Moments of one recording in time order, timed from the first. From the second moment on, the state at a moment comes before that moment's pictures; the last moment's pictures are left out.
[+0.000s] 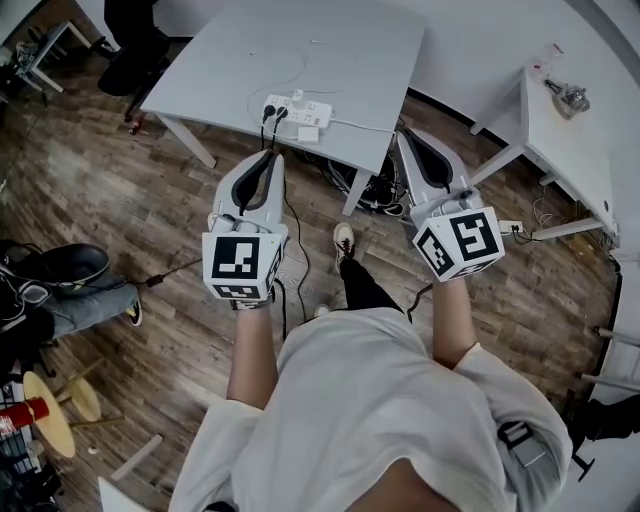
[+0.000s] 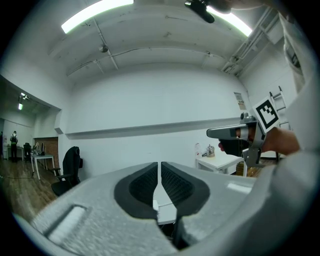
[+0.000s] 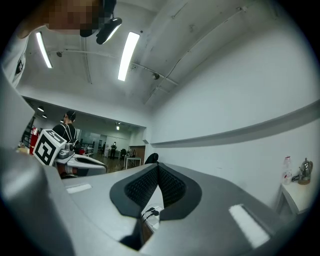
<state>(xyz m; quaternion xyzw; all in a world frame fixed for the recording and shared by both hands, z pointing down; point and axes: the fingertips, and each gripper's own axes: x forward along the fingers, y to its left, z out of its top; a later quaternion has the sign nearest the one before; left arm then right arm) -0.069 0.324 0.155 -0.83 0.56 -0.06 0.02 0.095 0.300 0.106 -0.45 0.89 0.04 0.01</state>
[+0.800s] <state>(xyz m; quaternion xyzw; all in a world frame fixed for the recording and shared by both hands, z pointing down) -0.073 0.103 0.195 -0.80 0.59 -0.11 -0.03 0.083 0.061 0.155 -0.40 0.92 -0.01 -0.02</state>
